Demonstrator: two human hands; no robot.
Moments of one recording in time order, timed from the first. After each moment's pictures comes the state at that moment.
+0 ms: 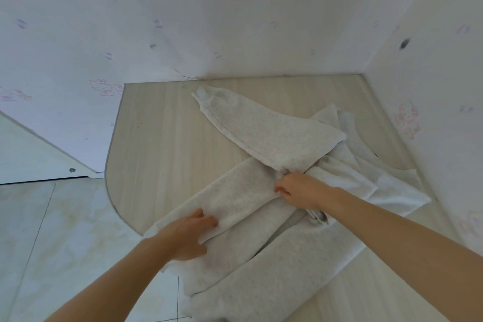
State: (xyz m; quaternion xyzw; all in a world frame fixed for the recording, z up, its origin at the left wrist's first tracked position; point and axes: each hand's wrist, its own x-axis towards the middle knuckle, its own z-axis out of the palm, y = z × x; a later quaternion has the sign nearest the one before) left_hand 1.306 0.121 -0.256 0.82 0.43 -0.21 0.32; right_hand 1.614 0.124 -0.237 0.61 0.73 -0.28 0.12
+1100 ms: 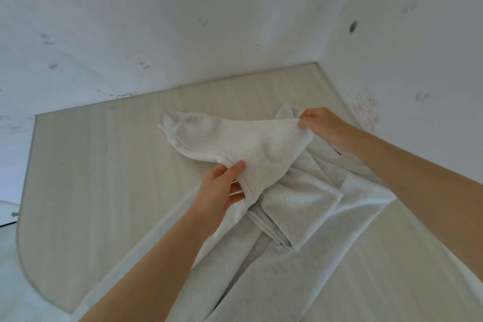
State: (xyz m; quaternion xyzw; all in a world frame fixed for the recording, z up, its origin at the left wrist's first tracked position) left_hand 1.521 0.193 -0.194 0.31 0.48 0.24 0.79; right_hand 1.783 0.206 -0.173 0.80 0.42 -0.37 -0.23
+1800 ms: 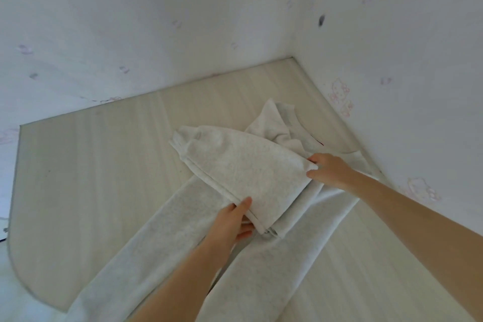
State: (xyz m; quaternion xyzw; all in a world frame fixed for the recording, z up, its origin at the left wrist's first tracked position) left_hand 1.532 0.112 -0.242 0.33 0.56 0.07 0.76; right_hand 1.791 0.081 -0.215 0.85 0.39 -0.36 -0.06
